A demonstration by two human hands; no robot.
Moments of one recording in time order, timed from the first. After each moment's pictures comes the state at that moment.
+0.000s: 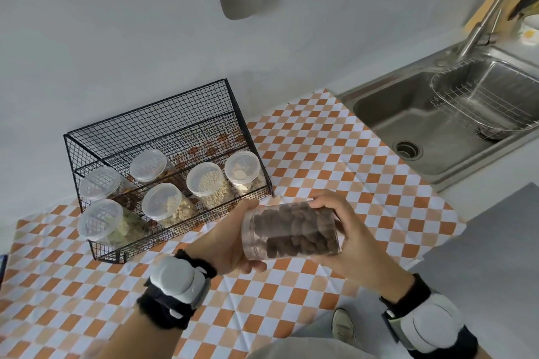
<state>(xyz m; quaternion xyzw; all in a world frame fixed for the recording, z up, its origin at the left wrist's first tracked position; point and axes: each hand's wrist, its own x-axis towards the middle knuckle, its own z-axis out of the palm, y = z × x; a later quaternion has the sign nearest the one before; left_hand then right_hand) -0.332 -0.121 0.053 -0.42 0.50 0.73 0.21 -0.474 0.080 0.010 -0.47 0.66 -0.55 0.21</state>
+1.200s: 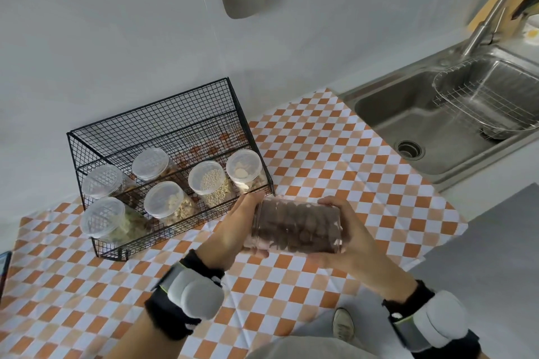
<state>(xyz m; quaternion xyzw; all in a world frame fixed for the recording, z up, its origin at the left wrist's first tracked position) -0.338 -0.108 0.056 -0.46 0.61 0.65 0.04 -0.472 0.088 0.003 -0.30 0.64 -0.58 0.41</state>
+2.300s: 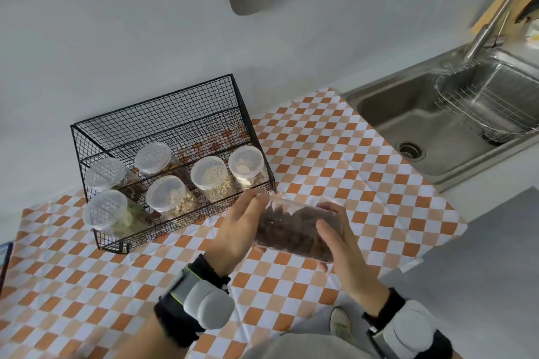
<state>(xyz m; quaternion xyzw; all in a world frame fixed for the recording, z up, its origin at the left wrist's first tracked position) -0.331 -0.092 0.056 -0.40 0.69 0.60 -0.08 -0.433 0.072 -0.002 -0.16 0.61 -0.66 0.41</state>
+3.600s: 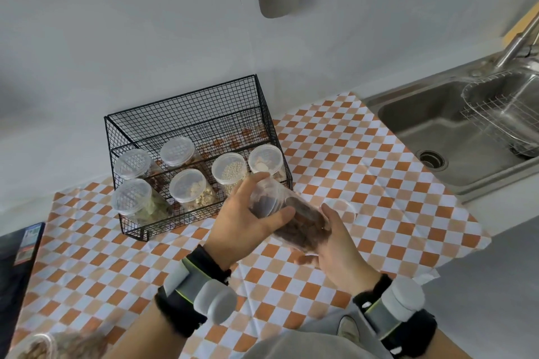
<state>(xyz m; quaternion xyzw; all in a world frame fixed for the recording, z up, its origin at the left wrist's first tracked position) -0.302 -0.105 0.063 -0.36 0.83 0.41 -0.14 -0.431 0.031 -0.016 0.01 0.53 -0.62 0.58</state>
